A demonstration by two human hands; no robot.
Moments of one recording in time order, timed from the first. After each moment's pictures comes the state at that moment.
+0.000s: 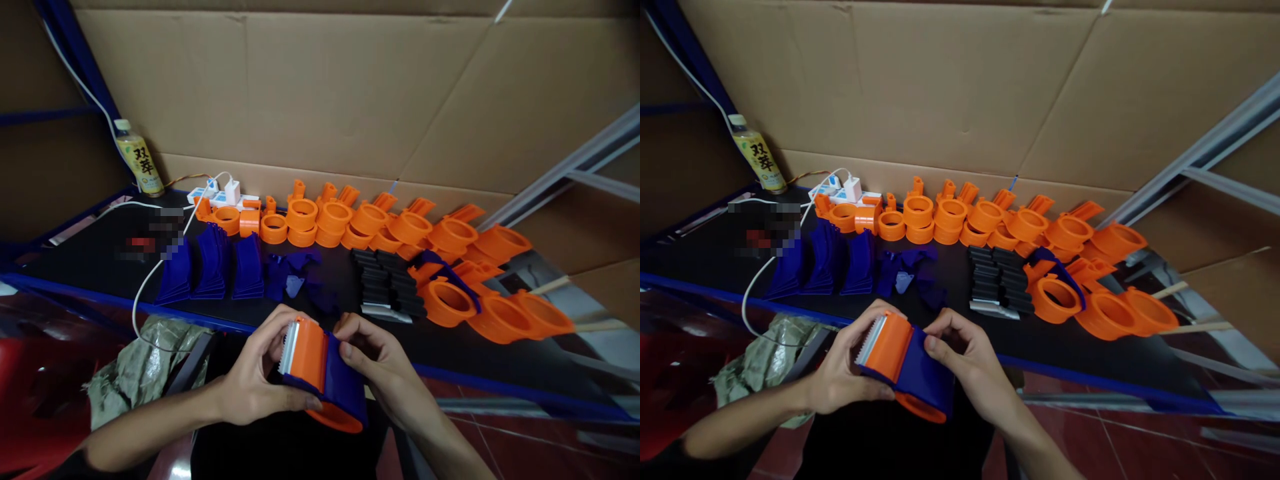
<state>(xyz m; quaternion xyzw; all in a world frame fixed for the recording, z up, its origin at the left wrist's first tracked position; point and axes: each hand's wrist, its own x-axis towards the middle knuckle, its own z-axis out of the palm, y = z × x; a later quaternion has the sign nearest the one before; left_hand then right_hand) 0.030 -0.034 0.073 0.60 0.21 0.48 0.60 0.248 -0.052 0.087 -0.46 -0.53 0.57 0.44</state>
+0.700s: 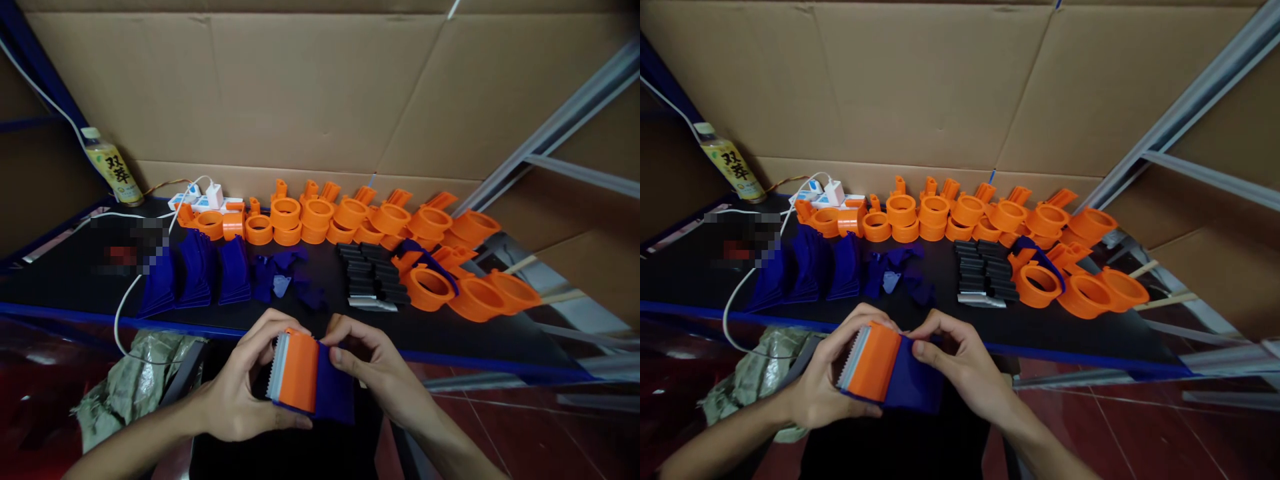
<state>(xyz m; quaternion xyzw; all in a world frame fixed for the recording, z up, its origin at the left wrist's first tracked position) 0.022 -0.033 0.068 0.69 0.18 0.44 0.54 0.250 -0.059 0.095 -0.45 -0.58 0.53 0.43</state>
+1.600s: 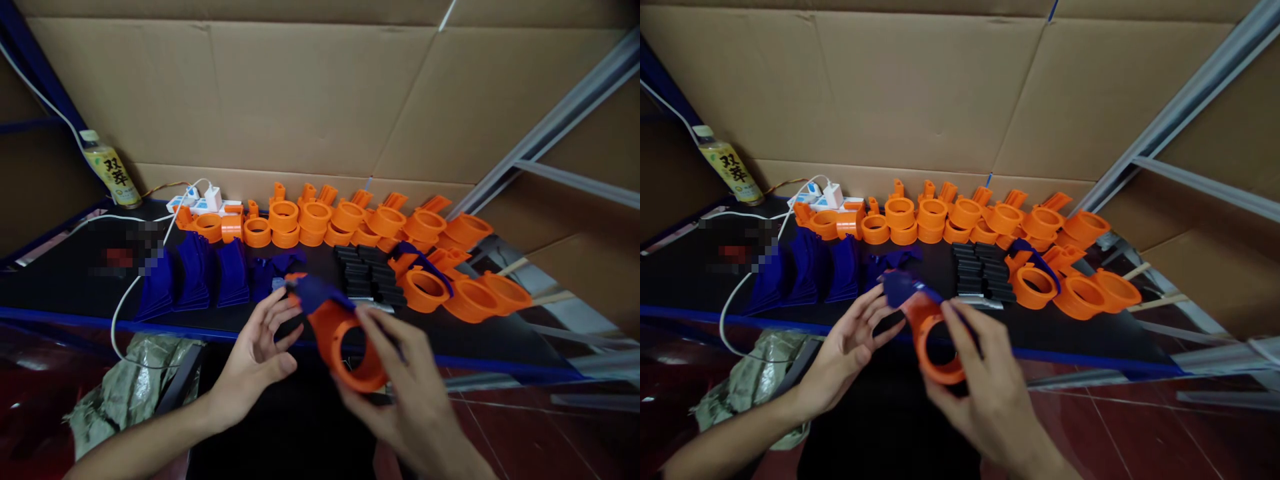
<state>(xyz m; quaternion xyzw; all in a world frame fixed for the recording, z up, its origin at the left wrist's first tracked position) 0.045 -0.029 0.064 0.44 0.19 0.50 0.72 0.264 -0.092 0.098 -0.52 -0.78 -0.12 0.32</state>
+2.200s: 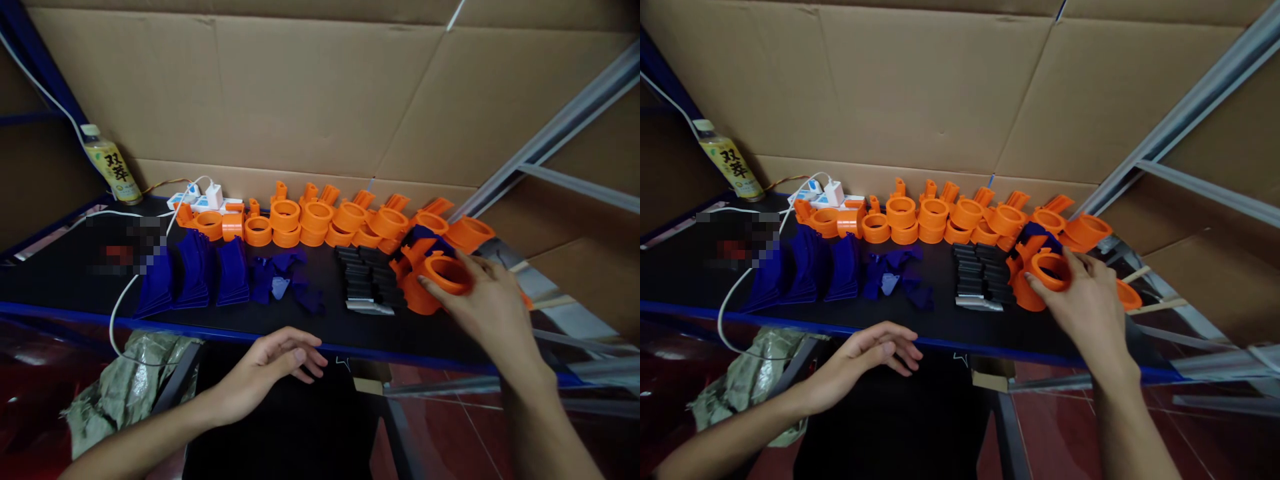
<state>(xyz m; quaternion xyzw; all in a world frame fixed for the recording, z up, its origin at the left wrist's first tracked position) 0.043 -0.029 0.058 0.50 0.22 0.32 0.77 0.414 -0.008 0.115 -0.78 -0.57 -0.20 0.18</state>
